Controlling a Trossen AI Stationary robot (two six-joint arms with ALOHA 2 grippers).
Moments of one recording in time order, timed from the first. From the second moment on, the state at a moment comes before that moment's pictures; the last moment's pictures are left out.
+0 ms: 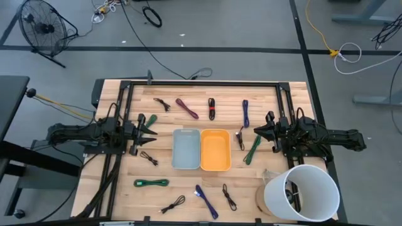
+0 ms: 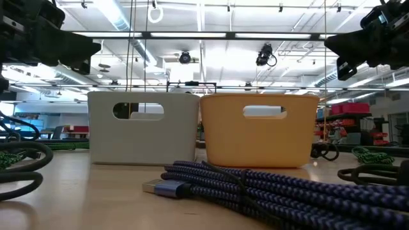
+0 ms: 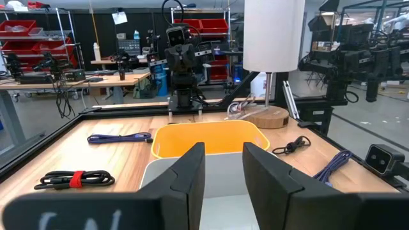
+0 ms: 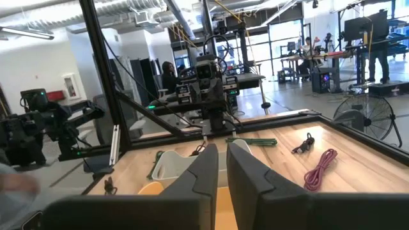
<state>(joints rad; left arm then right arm) -0.02 0.01 0.01 0.06 0.07 0.01 -0.06 0.00 0.02 0.11 -0.09 0.17</state>
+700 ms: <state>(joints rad) -0.02 0.01 0.01 0.06 0.07 0.01 -0.06 0.00 0.02 0.15 -0.03 0.17</state>
